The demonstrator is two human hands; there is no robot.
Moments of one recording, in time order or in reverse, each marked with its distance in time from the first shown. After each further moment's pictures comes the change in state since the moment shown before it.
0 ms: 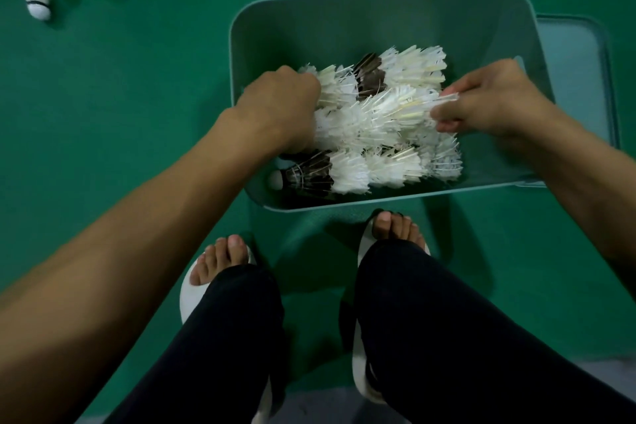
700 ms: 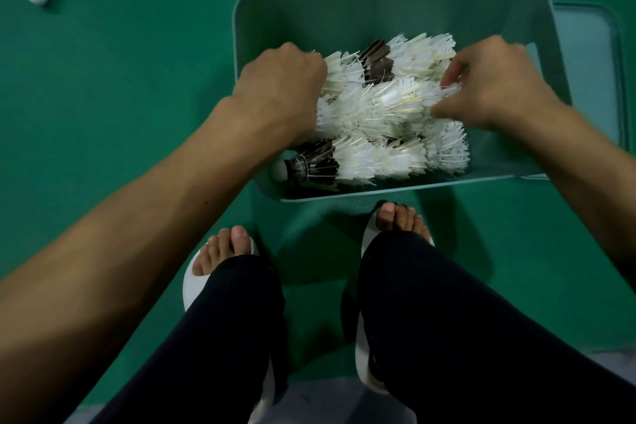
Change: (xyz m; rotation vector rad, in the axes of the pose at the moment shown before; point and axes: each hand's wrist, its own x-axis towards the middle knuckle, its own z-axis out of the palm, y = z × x) left_hand -0.017 0.004 -0.016 0.080 0.096 0.004; right_hand -0.004 -0.008 0.011 -0.664 0.162 -0.292
